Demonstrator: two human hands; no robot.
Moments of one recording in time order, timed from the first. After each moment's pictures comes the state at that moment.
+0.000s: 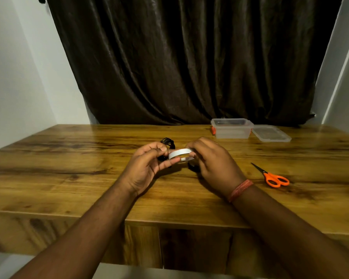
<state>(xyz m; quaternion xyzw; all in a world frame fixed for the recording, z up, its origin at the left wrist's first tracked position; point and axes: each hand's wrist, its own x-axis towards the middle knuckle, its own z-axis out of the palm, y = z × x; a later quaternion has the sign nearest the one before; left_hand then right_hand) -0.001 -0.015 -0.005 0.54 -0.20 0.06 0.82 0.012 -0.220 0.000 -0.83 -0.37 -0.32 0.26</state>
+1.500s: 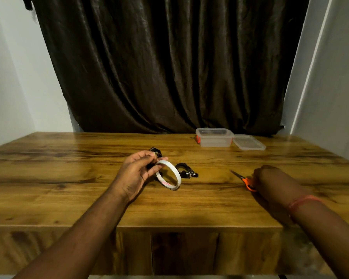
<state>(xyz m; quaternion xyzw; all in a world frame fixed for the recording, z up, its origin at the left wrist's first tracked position) 0.002 -0.009 -0.008 0.53 -0.15 0.06 0.84 -0.026 -0.359 0.008 -0.99 -0.04 -0.11 -0.02</state>
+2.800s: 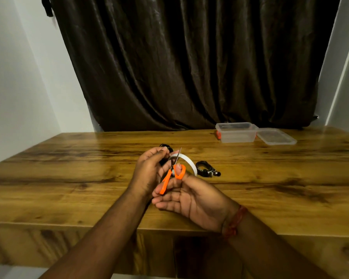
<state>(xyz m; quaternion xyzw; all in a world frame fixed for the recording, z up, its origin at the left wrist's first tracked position) -0.001 -0.013 0.004 0.51 -0.07 0.13 0.85 -0.051 -0.156 -0.002 -0.50 -0.22 0.31 0.78</state>
